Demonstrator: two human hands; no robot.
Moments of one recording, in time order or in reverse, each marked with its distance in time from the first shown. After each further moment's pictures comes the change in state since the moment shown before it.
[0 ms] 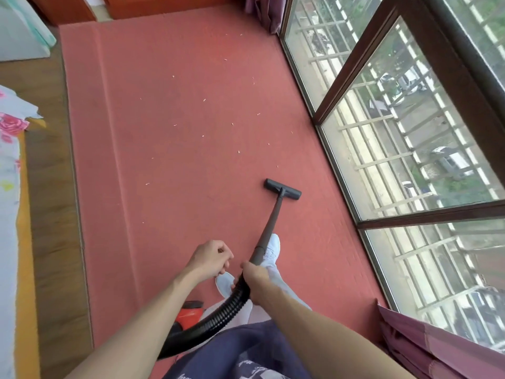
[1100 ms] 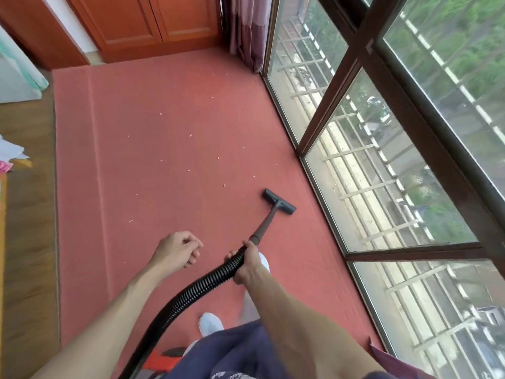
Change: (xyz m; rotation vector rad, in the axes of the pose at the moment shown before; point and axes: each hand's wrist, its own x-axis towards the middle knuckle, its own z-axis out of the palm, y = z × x) left_hand 0.030 0.126 -0.061 -0.110 0.236 0.065; right_hand 0.014 -0.169 -0.025 0.678 -0.196 0.062
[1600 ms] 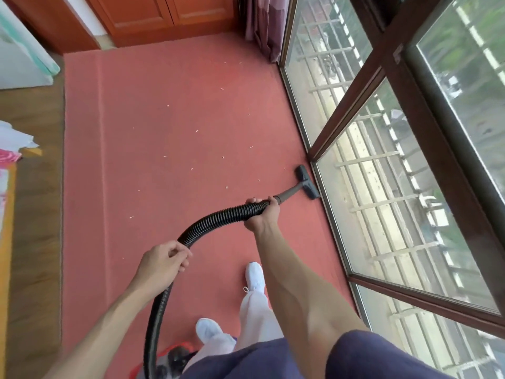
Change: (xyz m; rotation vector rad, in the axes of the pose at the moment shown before) left_hand 0.047 0.088 0.025 -0.007 0.153 -0.125; right_hand 0.019 -0.202 0.106 0.428 -0.178 -0.044
